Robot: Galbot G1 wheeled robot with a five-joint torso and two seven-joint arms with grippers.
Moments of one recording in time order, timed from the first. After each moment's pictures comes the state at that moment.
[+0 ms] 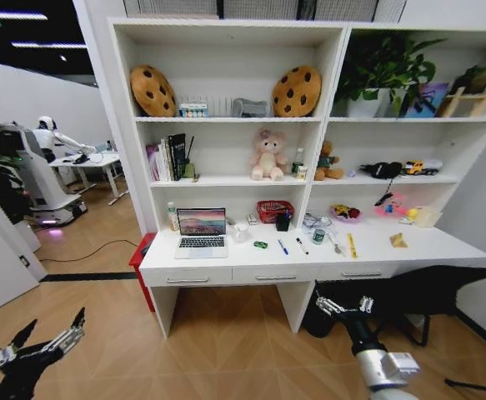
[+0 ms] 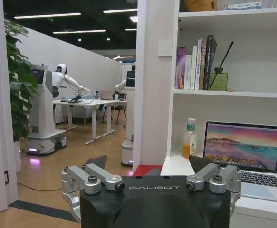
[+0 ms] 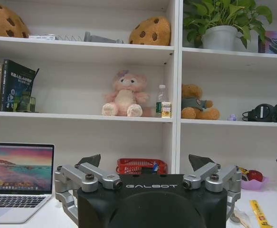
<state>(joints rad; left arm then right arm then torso) 2.09 -1.49 -1.23 -2.50 -0.63 0.17 0.05 -1.78 1.34 0.74 2.28 0.27 0.07 0.00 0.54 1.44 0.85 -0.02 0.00</state>
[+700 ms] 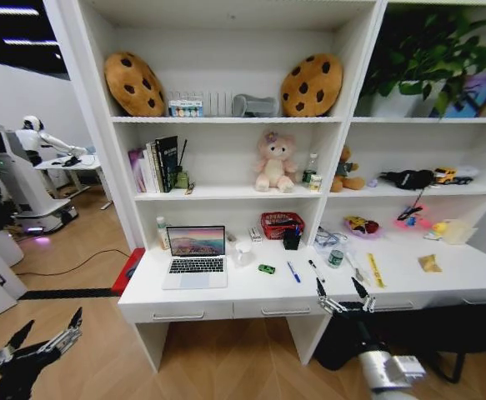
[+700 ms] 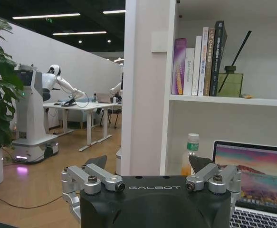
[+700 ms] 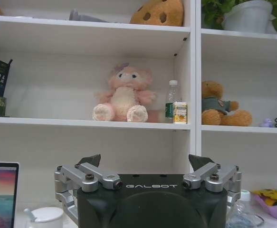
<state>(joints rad) 2.08 -1.49 -1.26 -2.50 -0.66 0.17 0.05 -1.80 1.35 0.73 2.29 0.26 0.12 0.00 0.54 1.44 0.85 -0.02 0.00</state>
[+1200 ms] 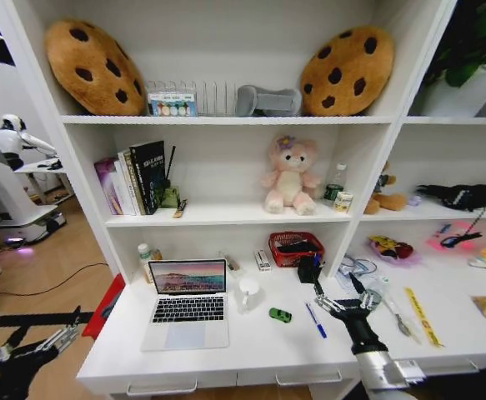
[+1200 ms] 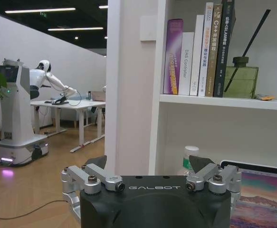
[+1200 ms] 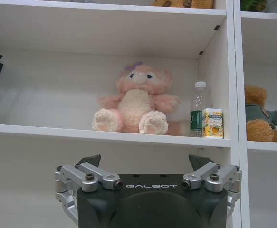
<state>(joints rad) 2.09 -1.47 -1.26 -2.50 -0.68 0.18 0.05 -1.80 1.34 0.74 2.28 0.26 0.24 -0.06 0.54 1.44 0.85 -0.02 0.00</state>
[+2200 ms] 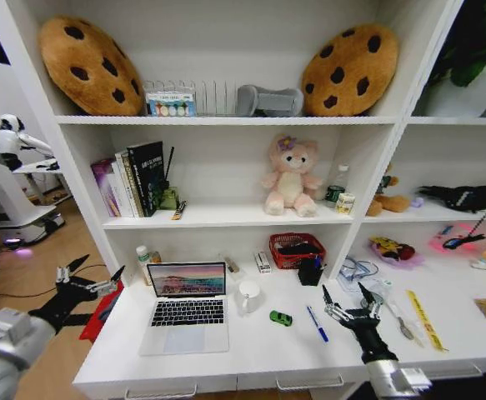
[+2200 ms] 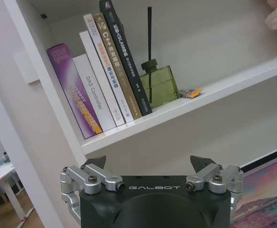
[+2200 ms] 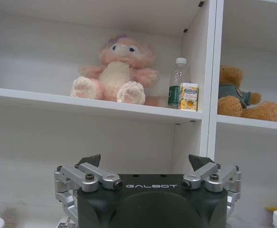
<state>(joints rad) 1.93 -0.69 -1.20 -2.26 -0.69 0.18 0.00 -1.82 1.33 0.79 2.18 0.25 0.24 -0.04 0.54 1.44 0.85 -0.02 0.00</state>
